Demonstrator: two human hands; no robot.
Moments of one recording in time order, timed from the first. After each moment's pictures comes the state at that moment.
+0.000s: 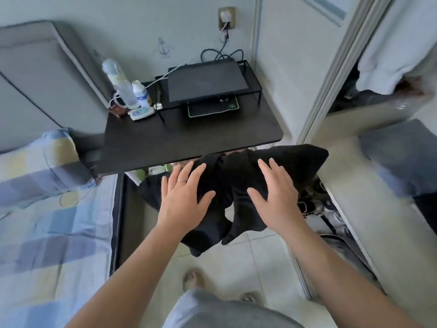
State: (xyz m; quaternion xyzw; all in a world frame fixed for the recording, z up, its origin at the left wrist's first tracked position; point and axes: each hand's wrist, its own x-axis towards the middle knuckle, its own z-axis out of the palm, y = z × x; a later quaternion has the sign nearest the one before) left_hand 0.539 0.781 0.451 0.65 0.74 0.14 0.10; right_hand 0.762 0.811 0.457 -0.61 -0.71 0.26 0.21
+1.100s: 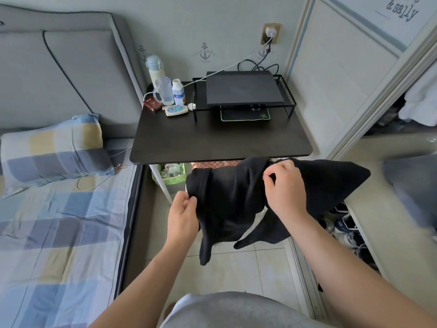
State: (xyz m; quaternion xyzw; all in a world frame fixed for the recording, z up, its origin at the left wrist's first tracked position) left_hand 0.459 0.725 0.415 0.31 0.74 0.49 0.34; right_hand 0.664 0.827 0.471 -0.61 -0.74 0.12 0.26
